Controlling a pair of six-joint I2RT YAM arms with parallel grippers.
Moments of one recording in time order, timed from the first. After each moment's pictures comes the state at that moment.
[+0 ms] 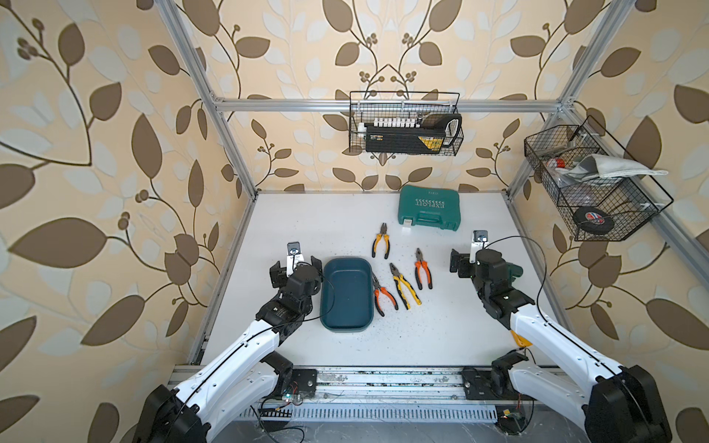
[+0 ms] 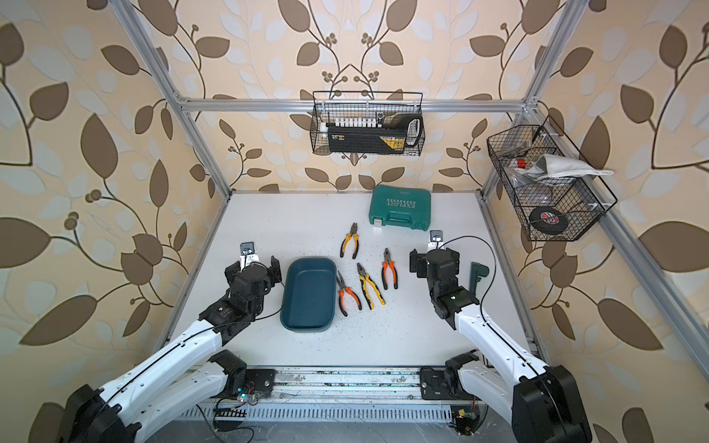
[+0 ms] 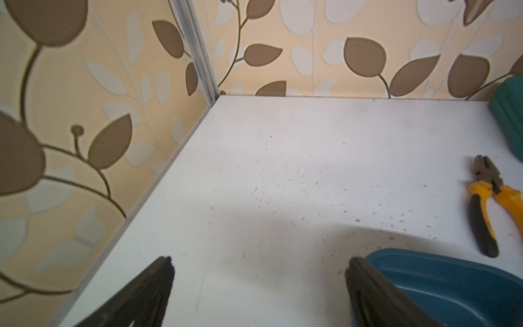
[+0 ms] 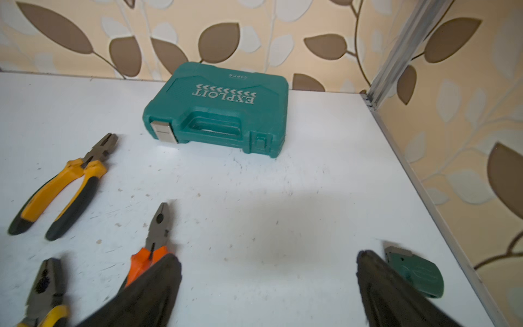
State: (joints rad) left arm -0.52 0.86 0.43 -0.02 -0.72 -0.15; right arm 0.27 1.02 0.47 0.13 0.43 0.08
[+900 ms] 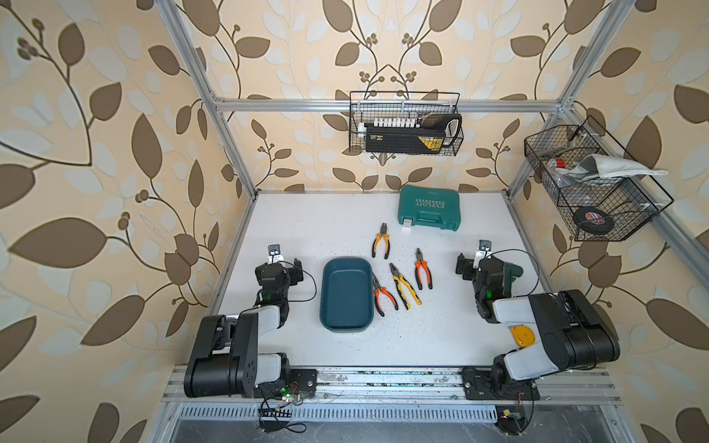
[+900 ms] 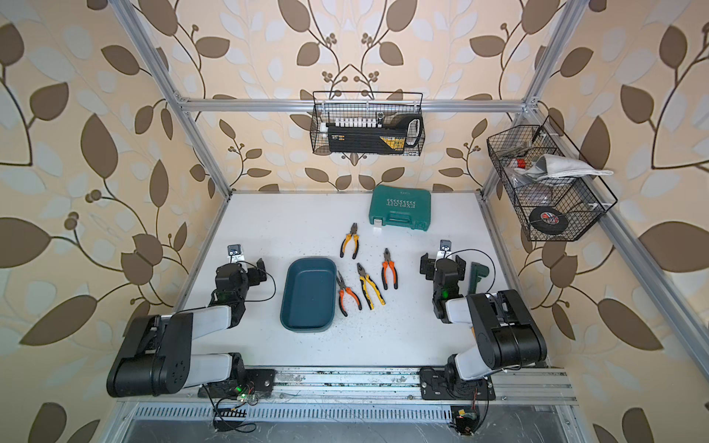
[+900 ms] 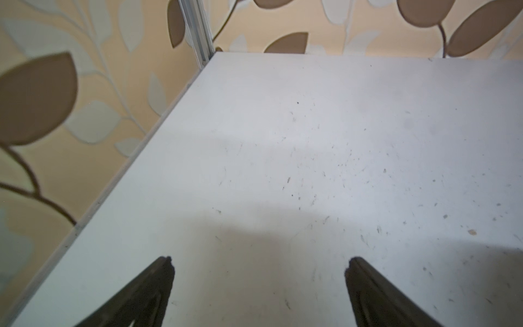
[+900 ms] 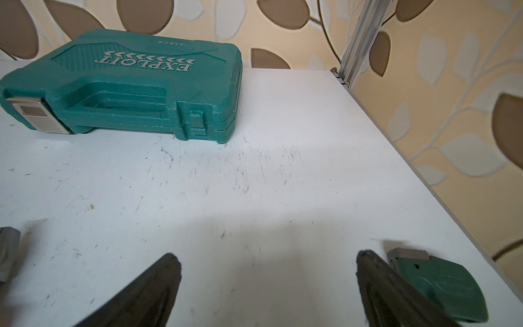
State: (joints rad) left arm 0.02 1.37 0.27 0.65 -0.14 -0.03; right arm 0.09 1.51 0.32 0.83 0.37 0.03
